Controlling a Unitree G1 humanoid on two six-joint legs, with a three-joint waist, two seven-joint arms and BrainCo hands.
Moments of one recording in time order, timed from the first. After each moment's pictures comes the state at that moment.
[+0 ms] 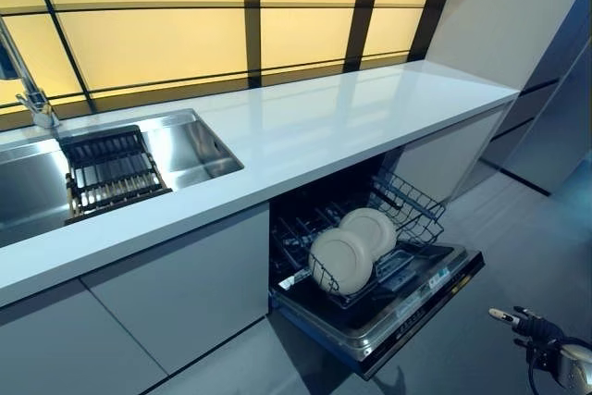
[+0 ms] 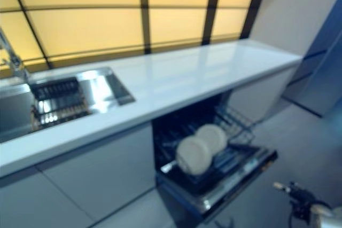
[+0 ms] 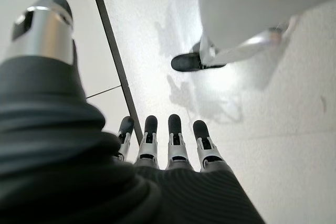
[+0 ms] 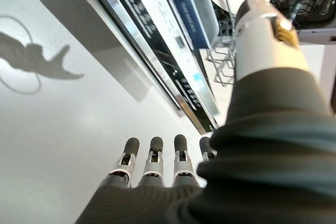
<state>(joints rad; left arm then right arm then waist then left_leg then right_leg) -0.05 0.30 0.02 1.26 -0.40 0.07 0.14 -0.09 -0.72 -0.13 0.85 0.50 0.28 0.21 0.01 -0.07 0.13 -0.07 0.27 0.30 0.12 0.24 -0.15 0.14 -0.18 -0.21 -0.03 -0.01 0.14</state>
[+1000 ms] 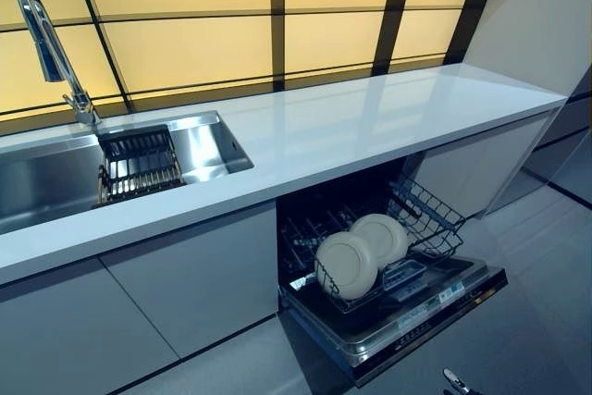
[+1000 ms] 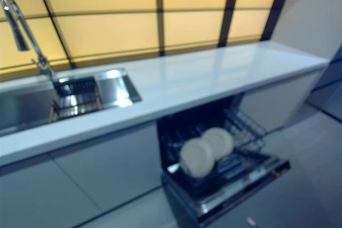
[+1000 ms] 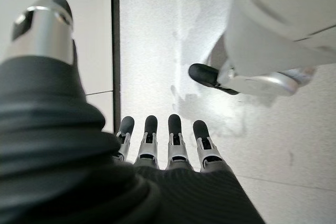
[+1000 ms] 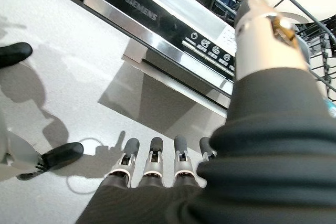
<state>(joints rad) 0.00 0.25 0.03 1.27 -0.51 0.01 0.08 -0.01 -0.43 -0.12 1.12 0.74 0.24 0.37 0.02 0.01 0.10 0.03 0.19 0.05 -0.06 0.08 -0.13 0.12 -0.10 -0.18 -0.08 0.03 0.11</state>
